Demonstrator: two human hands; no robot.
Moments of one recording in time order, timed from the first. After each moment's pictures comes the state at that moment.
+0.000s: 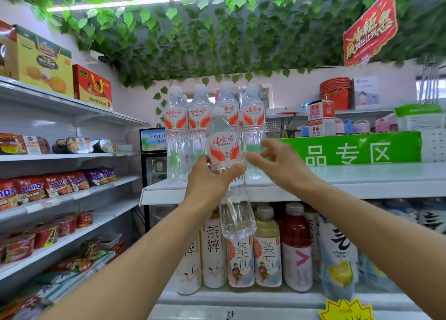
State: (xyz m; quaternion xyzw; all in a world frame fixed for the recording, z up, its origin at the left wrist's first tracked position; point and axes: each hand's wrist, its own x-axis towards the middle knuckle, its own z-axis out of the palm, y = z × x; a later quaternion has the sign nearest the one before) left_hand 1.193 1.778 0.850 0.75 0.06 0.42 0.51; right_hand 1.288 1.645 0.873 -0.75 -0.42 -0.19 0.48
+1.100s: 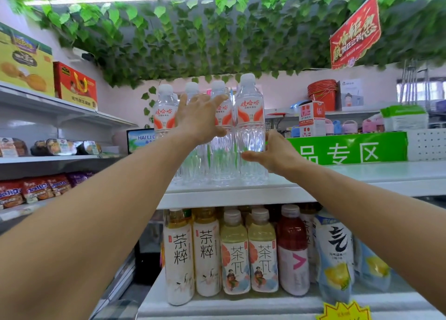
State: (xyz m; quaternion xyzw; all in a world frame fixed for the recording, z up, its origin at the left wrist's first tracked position) left_hand 1.246 1.827 0.972 0.89 0.10 0.43 -0.14; right_hand 1.354 1.673 0.897 -0.81 -0.34 -0.21 0.43
